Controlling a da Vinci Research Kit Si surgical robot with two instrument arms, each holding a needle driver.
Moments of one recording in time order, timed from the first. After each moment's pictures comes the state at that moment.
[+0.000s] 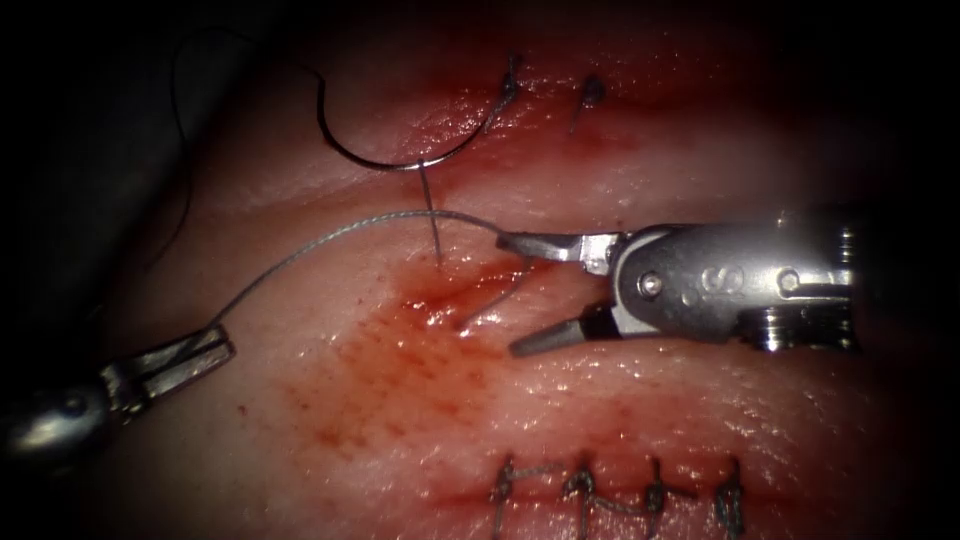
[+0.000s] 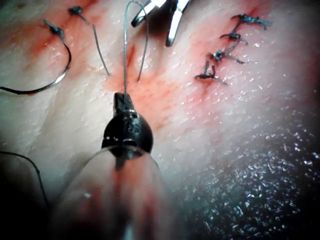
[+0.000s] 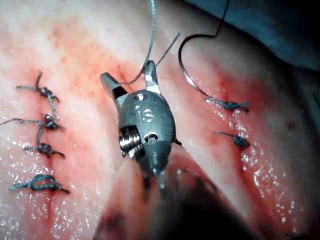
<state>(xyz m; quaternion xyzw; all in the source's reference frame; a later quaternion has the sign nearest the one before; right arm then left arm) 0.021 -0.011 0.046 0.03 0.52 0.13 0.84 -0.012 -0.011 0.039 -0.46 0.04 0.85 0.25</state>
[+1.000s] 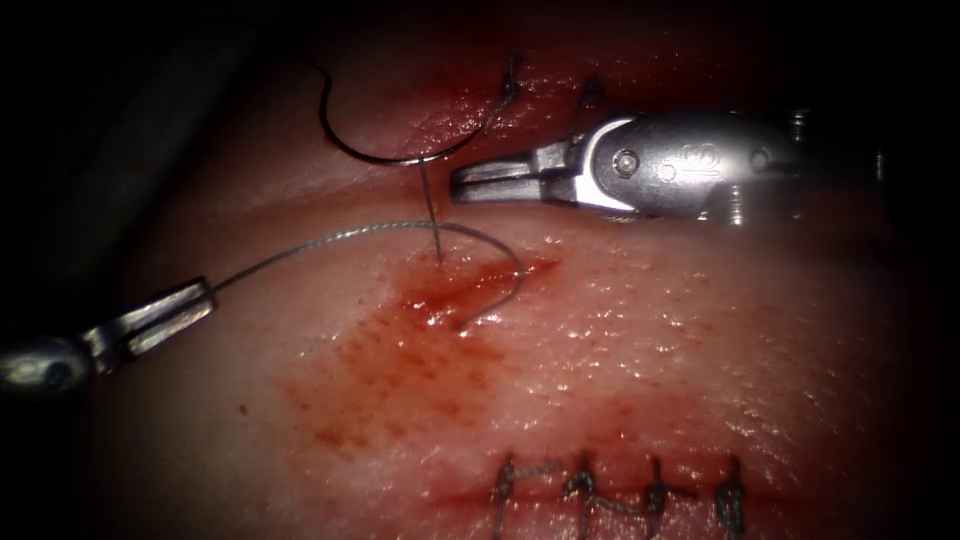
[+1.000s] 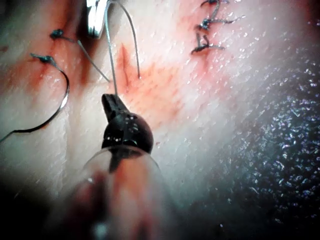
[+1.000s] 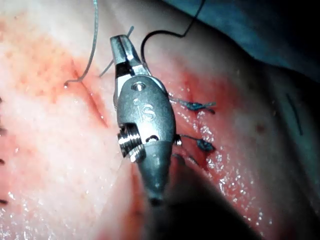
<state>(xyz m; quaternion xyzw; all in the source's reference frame) 0.024 -0.005 0.050 0.04 0.63 0.04 0.77 -0.011 -0.008 0.040 -0.45 0.14 0.87 0.14</state>
